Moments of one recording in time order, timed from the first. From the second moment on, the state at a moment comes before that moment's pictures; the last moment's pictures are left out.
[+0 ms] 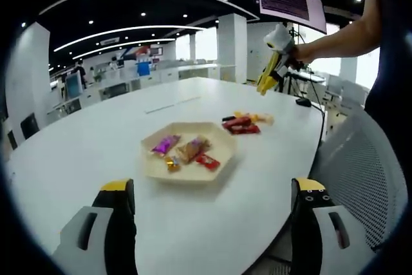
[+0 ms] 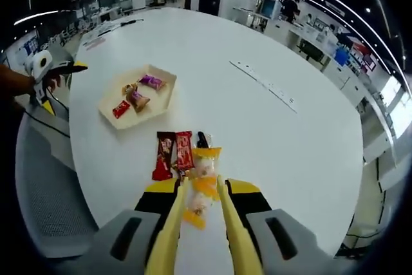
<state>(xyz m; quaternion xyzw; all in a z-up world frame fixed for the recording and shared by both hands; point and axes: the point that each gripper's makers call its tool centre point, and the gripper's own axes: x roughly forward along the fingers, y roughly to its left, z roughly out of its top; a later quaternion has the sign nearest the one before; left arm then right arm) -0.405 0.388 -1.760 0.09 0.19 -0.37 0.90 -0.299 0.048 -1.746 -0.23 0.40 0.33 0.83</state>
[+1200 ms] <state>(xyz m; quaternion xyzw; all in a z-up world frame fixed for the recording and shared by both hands) -0.405 0.389 -1.763 0.10 0.20 -0.37 0.90 -0.306 0.043 -1.811 -0.20 0.44 0.28 0.83</state>
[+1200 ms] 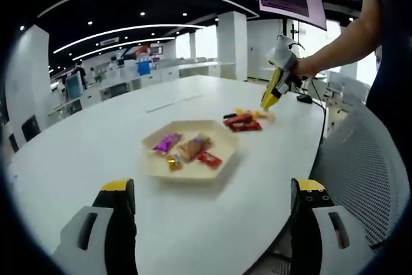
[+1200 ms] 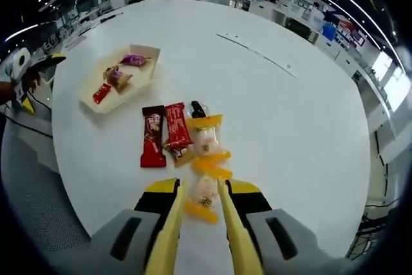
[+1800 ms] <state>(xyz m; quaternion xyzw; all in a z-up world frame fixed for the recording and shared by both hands) -0.407 0.387 -1.766 0.10 0.20 -0.38 0.90 -0.294 0.034 -1.816 -0.18 0.44 0.22 0.85</state>
